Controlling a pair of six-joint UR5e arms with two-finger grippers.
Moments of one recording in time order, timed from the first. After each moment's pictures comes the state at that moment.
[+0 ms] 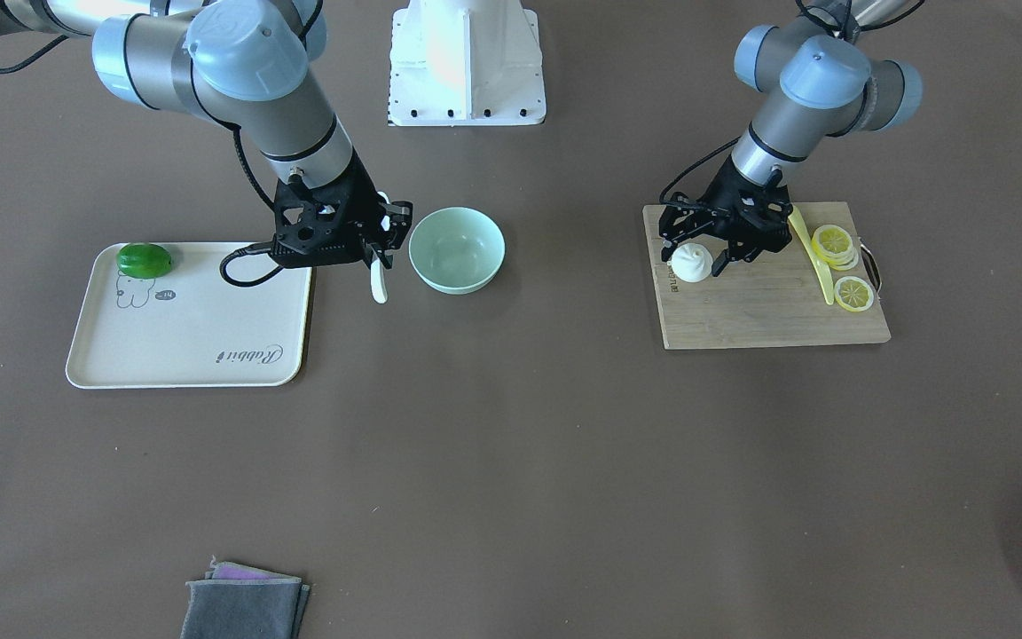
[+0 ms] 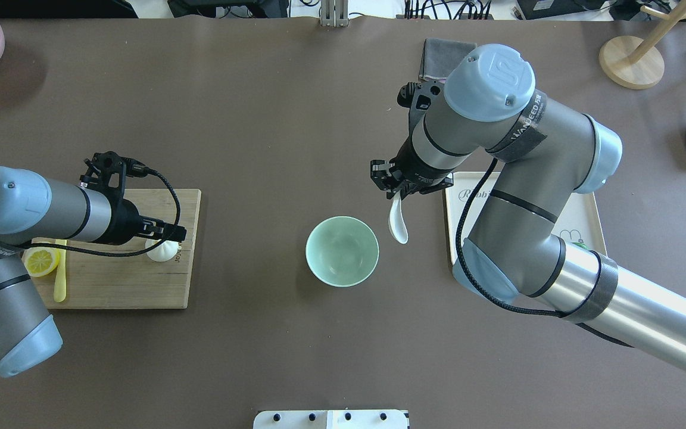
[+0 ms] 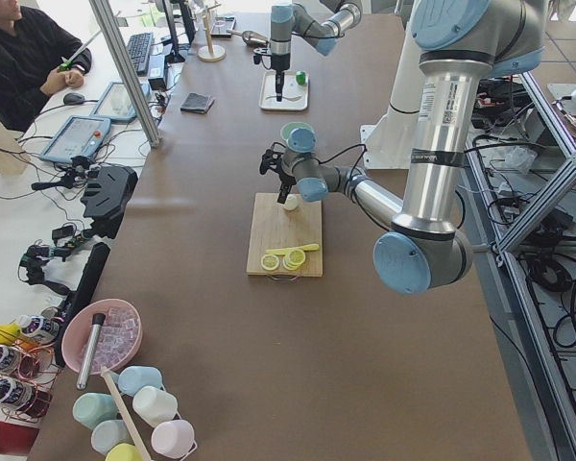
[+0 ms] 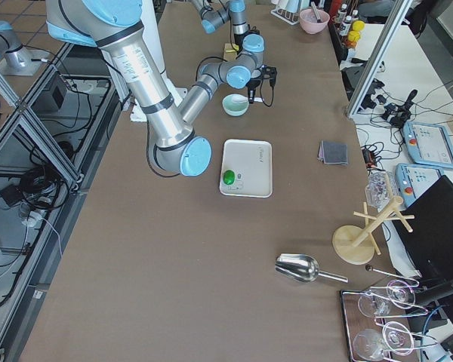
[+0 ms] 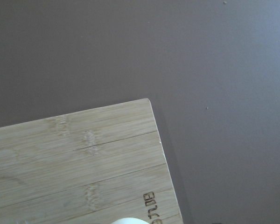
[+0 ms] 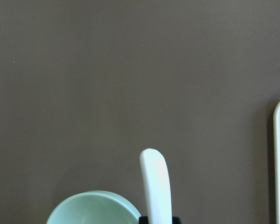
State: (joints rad) left arm -0.63 -1.71 -1.82 -2.18 -1.89 -0.98; right arm 0.66 -0.96 1.77 -1.52 2.05 1.19
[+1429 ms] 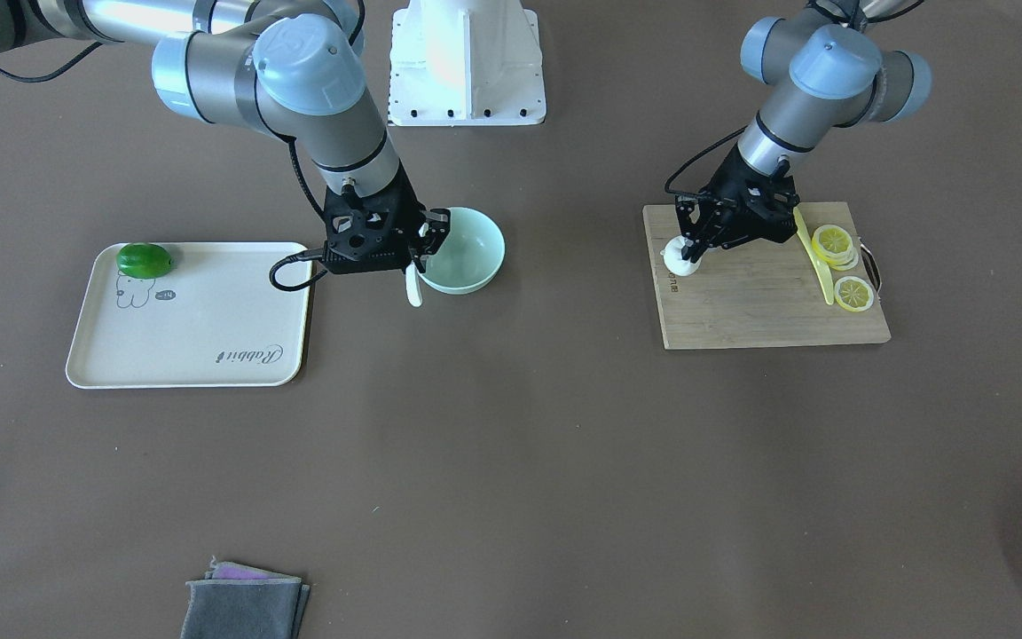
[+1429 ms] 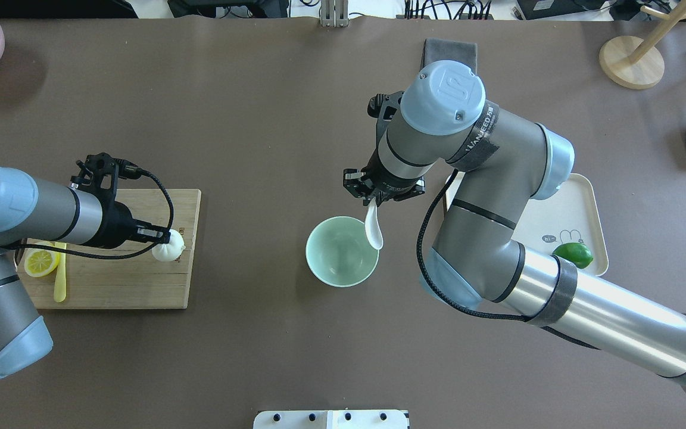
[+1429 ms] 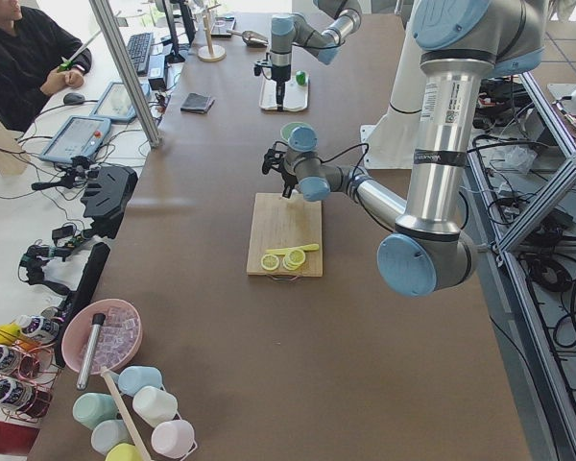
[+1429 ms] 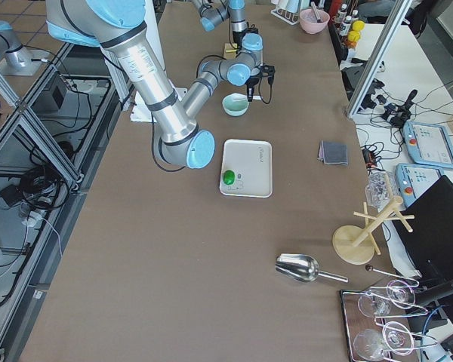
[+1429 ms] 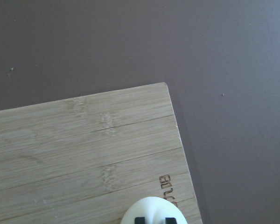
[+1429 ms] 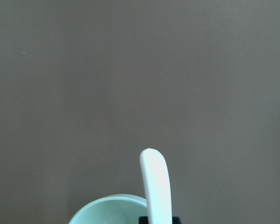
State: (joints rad) left arm -0.65 -1.69 -1.86 -2.18 -1.96 -1.00; right arm 0.61 -0.88 1.69 -1.51 2.01 1.22
